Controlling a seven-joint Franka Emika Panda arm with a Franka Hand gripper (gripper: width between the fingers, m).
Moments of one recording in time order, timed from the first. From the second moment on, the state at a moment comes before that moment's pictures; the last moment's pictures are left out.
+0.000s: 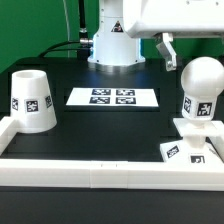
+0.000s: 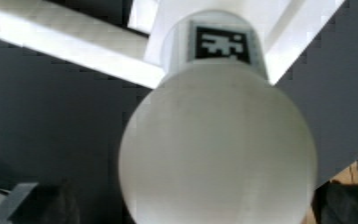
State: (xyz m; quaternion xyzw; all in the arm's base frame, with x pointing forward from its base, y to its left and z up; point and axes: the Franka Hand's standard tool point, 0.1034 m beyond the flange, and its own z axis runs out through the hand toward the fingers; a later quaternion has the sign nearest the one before) arm 0.621 0.081 0.149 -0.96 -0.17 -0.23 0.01
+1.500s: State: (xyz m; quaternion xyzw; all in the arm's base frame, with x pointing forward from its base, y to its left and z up) arm 0.622 0.083 0.134 -0.97 -0.23 0.05 0.03
